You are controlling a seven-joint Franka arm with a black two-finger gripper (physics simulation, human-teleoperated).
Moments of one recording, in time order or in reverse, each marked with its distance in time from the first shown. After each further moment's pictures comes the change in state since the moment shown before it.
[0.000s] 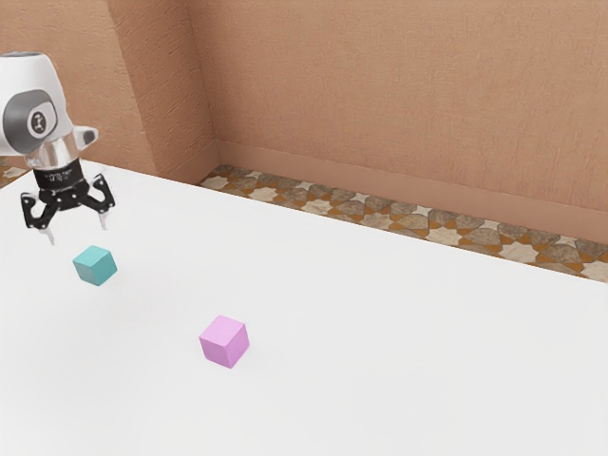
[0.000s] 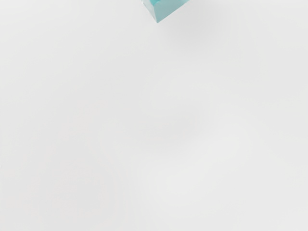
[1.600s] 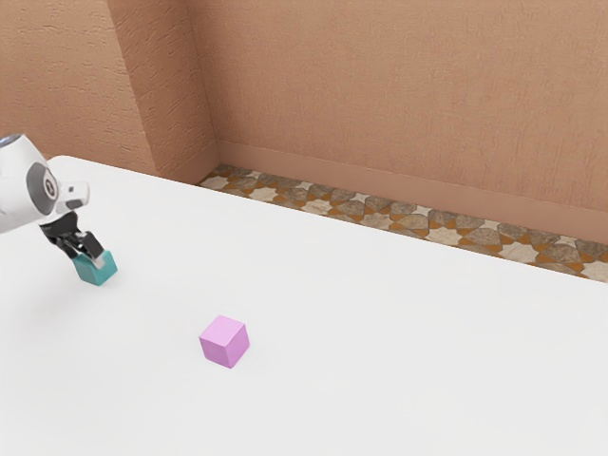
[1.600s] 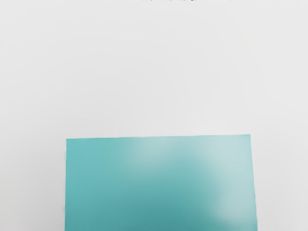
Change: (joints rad) arm 0.263 0.546 -0.042 0.248 -0.331 0.446 1.405
